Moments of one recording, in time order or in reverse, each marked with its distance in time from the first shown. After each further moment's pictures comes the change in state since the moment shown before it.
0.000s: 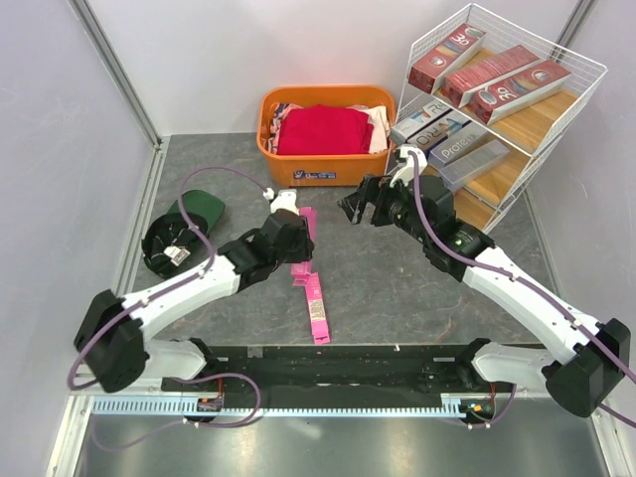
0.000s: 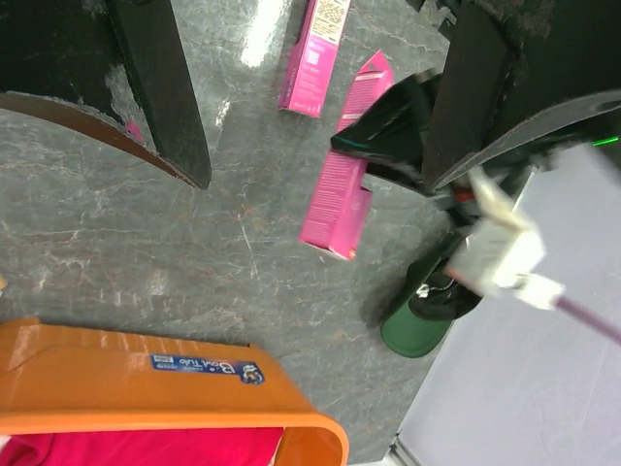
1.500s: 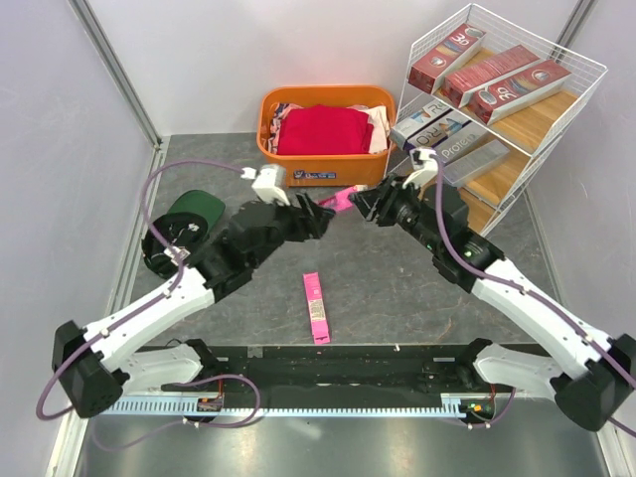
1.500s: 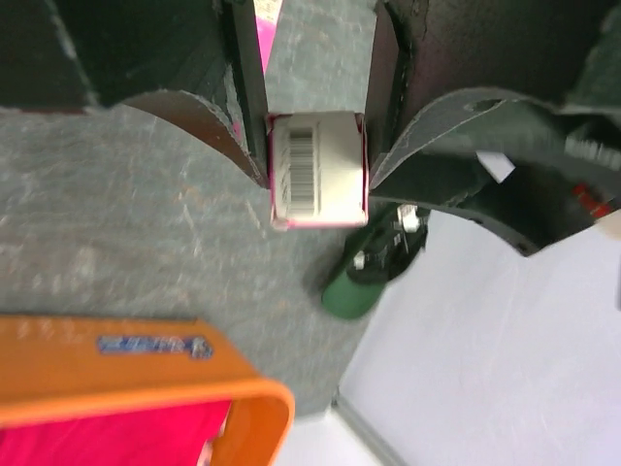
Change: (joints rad) left arm -0.096 -0.200 0.069 0.240 0.035 0.020; right arm 0.001 -0.052 -0.067 0.121 -0.036 0.136
